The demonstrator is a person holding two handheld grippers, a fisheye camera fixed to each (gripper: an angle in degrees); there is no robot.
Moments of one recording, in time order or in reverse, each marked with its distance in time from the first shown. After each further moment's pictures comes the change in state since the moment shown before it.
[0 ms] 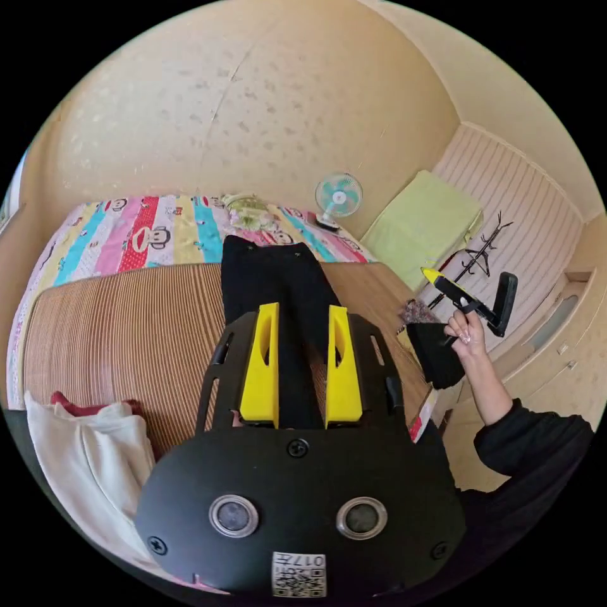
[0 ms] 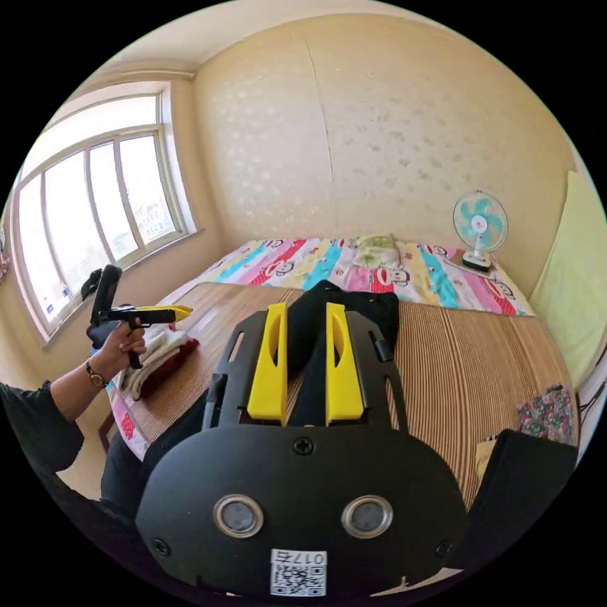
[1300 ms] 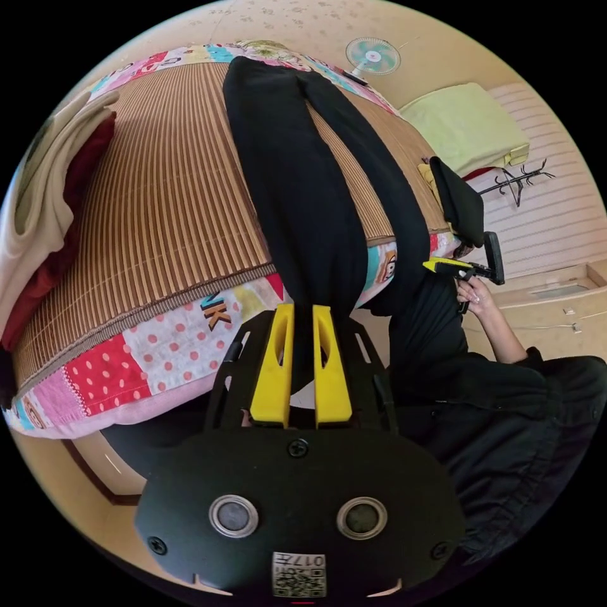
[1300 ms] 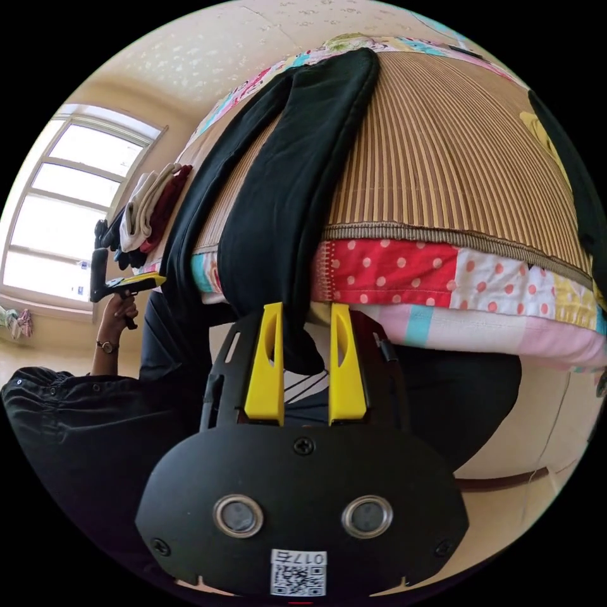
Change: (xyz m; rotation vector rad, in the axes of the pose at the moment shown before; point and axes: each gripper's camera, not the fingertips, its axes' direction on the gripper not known) left arm -0.019 0.197 0.029 -0.435 0.058 -0.153; right arm 0.119 0.259 -0.028 -0.604 -0.214 0.306
